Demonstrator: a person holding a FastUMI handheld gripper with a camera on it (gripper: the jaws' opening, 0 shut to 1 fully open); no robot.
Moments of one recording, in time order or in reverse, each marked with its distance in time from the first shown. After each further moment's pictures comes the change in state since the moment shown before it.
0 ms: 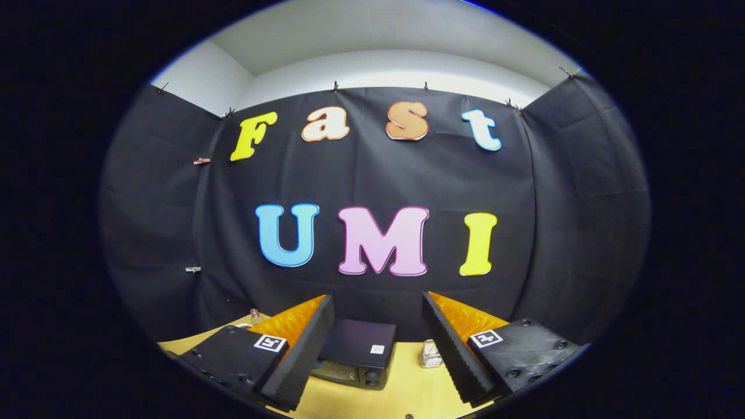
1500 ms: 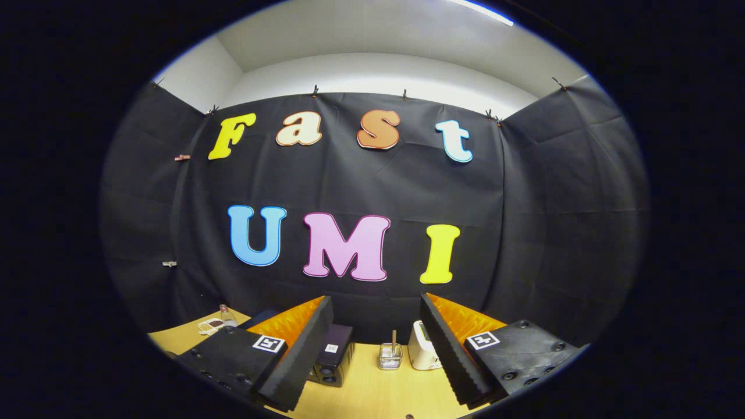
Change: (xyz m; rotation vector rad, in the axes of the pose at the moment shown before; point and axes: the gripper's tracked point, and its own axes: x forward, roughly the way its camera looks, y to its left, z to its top) arm 0.014 -0.079 0.034 -0.053 0.026 -0.092
